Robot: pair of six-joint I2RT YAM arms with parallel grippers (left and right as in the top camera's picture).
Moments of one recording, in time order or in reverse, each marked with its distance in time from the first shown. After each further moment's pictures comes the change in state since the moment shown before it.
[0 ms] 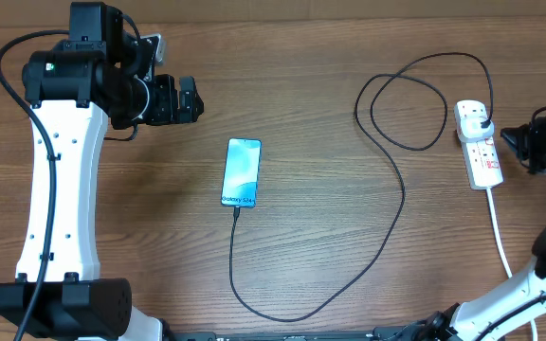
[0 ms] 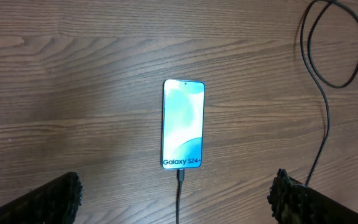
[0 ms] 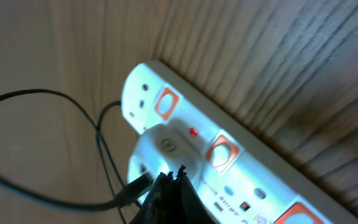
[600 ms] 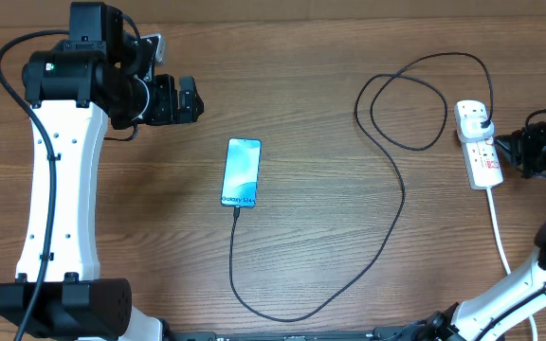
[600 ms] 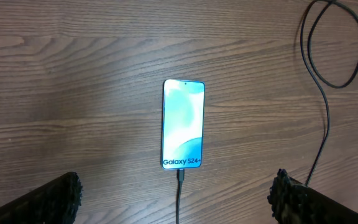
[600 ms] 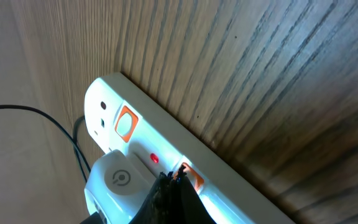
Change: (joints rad) left arm 0.000 0.000 0.000 0.000 0.000 0.000; right arm 0.001 0.068 0.000 0.036 0.027 0.003
